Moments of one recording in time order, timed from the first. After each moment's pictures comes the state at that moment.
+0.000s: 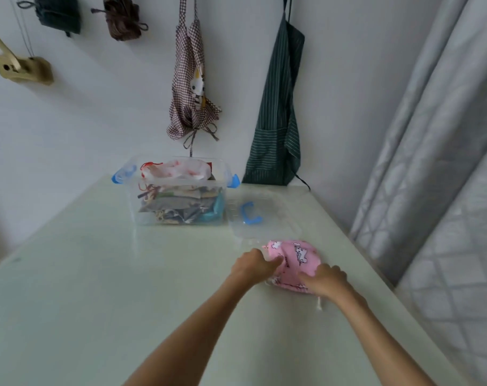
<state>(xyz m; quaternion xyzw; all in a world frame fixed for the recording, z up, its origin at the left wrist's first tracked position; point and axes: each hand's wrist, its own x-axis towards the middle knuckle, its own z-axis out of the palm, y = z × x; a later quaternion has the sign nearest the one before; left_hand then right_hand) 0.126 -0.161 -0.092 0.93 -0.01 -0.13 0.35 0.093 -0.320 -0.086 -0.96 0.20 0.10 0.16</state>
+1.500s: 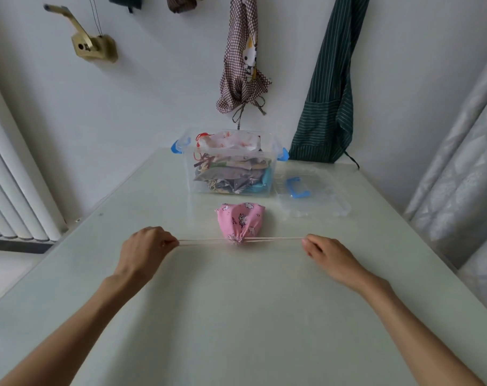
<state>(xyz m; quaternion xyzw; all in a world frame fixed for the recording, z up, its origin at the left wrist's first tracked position) 0.033 0.104 -0.114 0.97 0.04 0.19 0.16 0.078 -0.253 -0.102 -0.96 -0.13 0.01 0.24</state>
